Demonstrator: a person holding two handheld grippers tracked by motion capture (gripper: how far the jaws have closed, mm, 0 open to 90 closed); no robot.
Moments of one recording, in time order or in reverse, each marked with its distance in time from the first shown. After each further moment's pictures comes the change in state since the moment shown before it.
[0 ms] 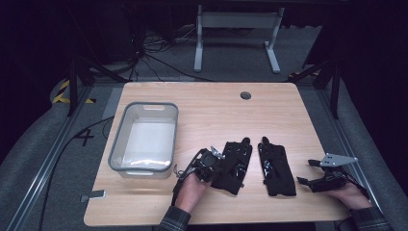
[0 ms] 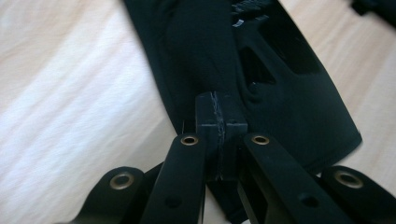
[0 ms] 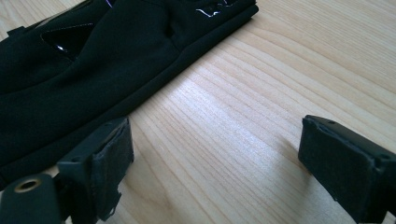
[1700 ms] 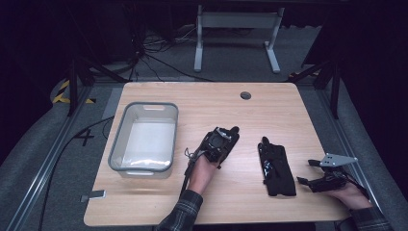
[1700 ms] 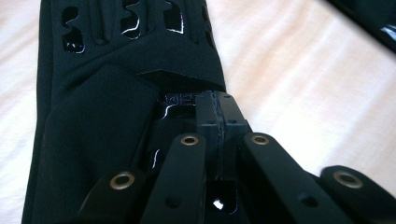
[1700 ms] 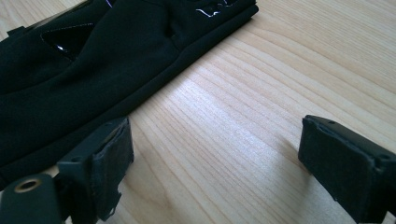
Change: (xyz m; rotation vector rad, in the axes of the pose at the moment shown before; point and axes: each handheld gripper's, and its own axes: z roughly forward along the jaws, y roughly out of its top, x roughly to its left) left arm 0.029 0.047 0.029 -0.031 0.093 -0.038; right arm 0.000 0.000 0.000 0.000 0.000 0.000
